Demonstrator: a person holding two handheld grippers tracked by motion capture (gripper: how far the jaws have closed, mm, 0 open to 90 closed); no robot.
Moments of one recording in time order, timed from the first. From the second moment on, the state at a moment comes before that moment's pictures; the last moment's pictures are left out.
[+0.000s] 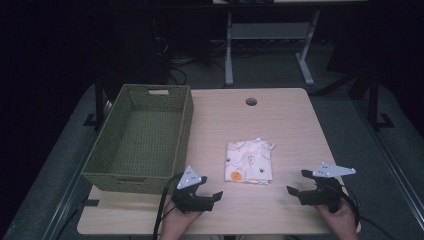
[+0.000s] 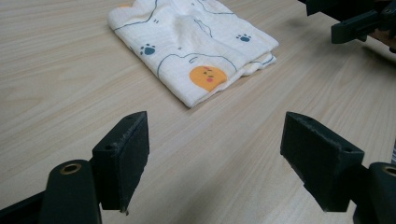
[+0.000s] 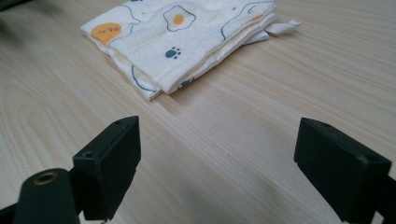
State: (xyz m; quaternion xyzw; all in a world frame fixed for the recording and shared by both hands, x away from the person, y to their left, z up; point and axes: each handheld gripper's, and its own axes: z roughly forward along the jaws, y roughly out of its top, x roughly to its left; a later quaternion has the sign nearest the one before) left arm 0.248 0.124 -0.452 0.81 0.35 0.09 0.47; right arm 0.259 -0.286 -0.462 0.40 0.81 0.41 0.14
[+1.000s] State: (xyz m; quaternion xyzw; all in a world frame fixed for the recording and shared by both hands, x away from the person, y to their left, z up) left arm 0.274 0.099 -0.437 0.84 0.32 0.06 0.44; right arm 0.257 -0.299 -0.456 0.41 0.78 0.44 0.15
